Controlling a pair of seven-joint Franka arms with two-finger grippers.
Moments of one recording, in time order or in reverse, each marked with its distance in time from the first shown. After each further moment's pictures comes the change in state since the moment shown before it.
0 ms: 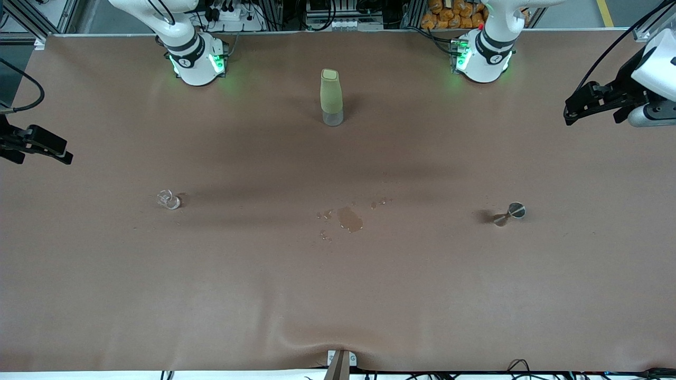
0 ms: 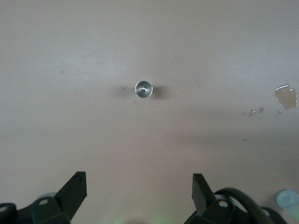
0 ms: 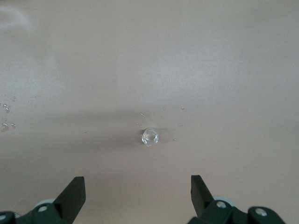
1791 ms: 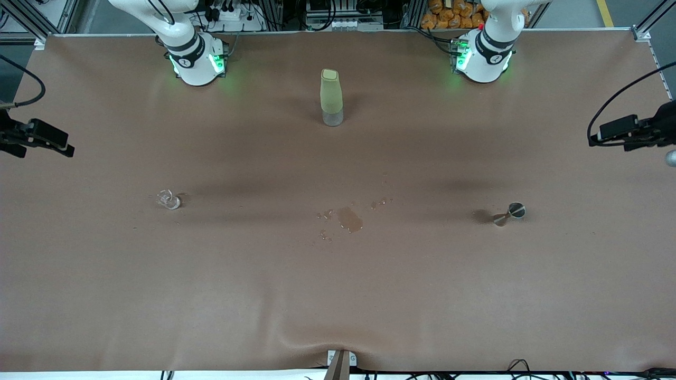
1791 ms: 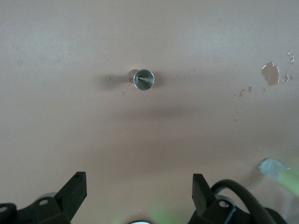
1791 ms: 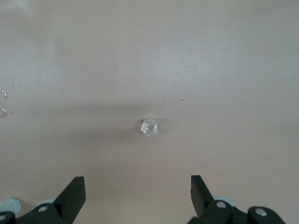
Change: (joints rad) left arm 0.258 0.162 0.017 -0.027 -0.219 0.018 0.406; right arm -0.001 -0.018 -0.002 0.001 0.000 -0.060 -0.049
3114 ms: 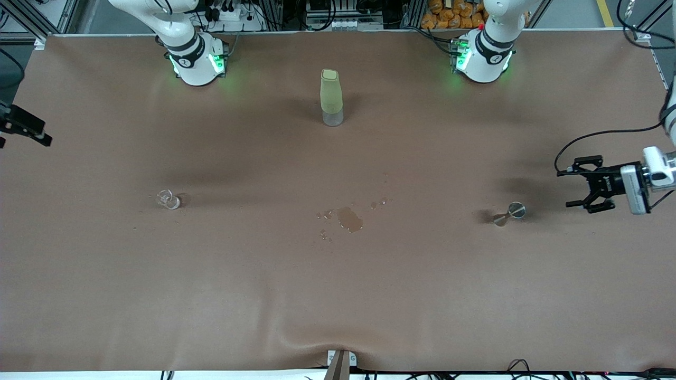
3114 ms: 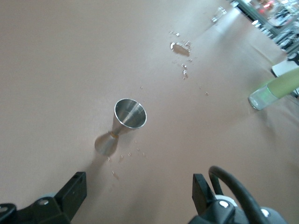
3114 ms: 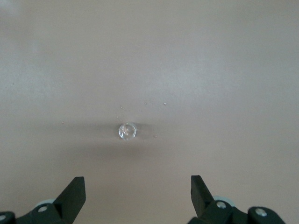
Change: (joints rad) left arm 0.282 0.420 0.002 -0.192 -0.558 0.191 1.542; right arm 0.044 -0.153 -0.155 -0.305 0.001 0.239 -0.132
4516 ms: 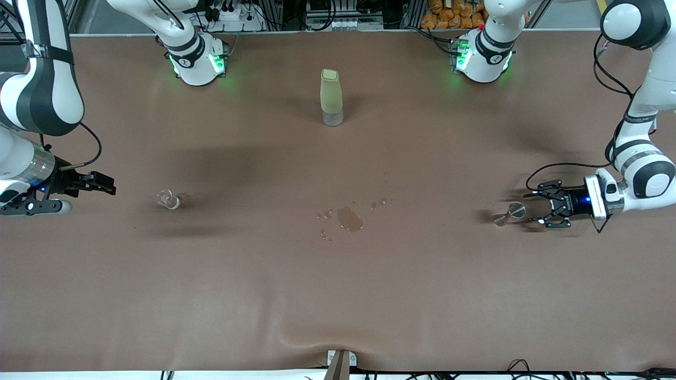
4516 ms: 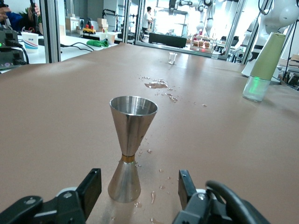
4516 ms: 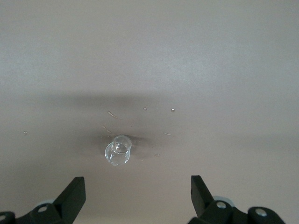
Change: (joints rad) left arm 0.025 0.353 -0.017 0.162 -0.231 -0.136 0.608; right arm 0.049 0.200 -0.027 -0.178 0.000 0.281 -0.022
